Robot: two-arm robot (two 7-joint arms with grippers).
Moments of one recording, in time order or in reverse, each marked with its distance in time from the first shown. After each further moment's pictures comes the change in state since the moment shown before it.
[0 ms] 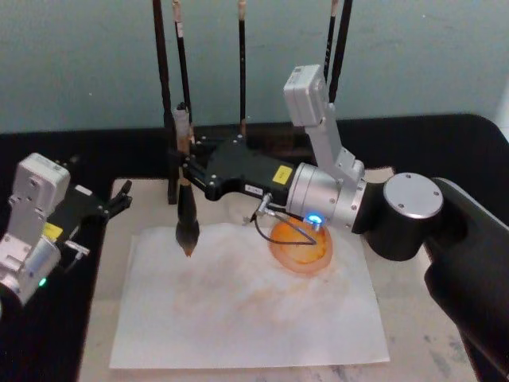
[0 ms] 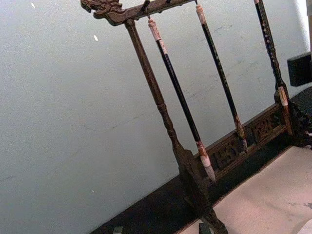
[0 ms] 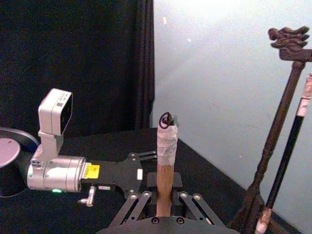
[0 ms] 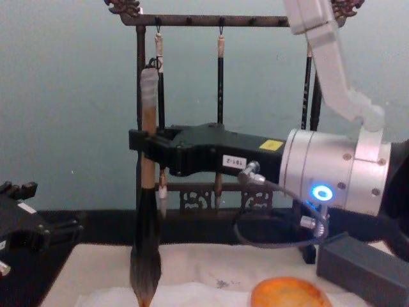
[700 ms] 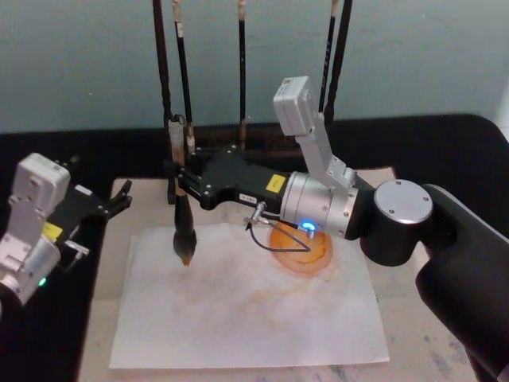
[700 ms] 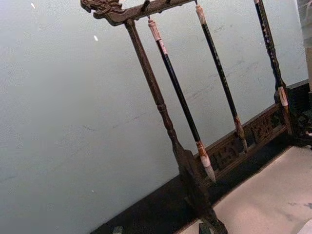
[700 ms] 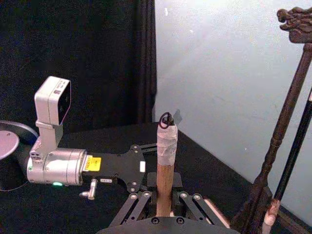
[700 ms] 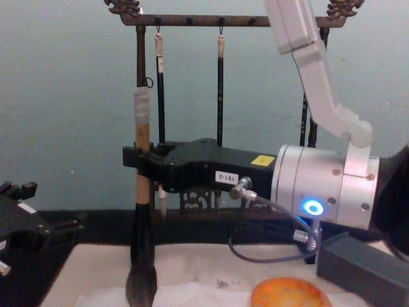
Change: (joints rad) left arm 0.000 0.000 0.000 0.000 0.000 0.000 0.000; right arm 0.001 -0.025 -0.003 0.045 -0.016 -0.004 0.015
